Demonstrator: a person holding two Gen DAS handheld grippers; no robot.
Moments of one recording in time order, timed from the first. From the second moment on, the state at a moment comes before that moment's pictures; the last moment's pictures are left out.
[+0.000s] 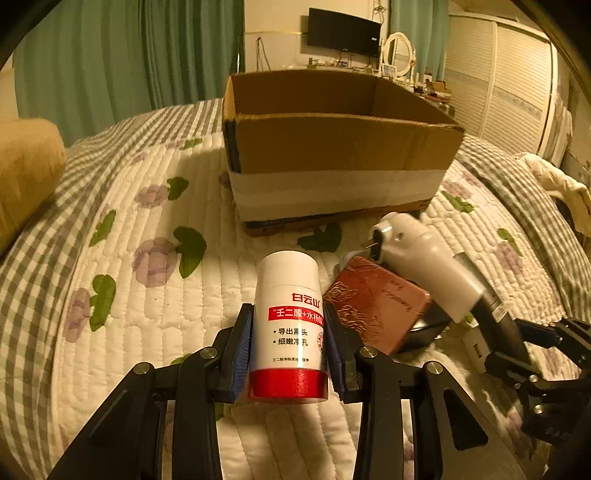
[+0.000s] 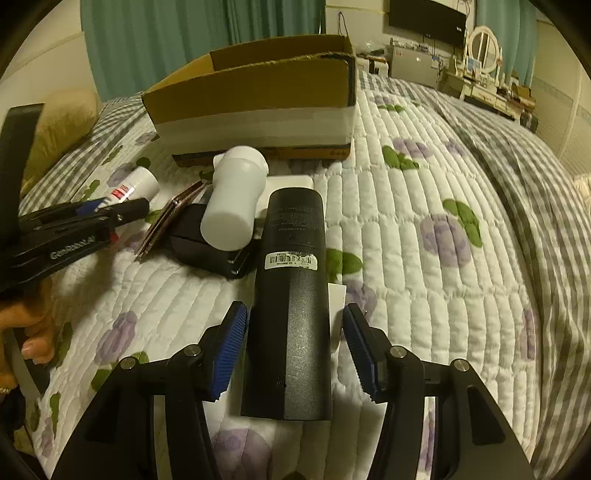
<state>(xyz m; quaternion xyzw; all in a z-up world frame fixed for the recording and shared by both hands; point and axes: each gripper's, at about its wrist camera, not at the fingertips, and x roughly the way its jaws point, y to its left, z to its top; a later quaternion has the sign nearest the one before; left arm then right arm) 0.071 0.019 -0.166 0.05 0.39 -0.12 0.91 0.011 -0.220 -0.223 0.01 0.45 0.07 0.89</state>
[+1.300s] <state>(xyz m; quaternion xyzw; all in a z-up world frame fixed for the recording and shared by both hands) 0.025 0.023 -0.078 0.03 0.32 -0.14 0.94 -0.037 -0.214 -0.158 -0.02 0.37 0.06 0.93</state>
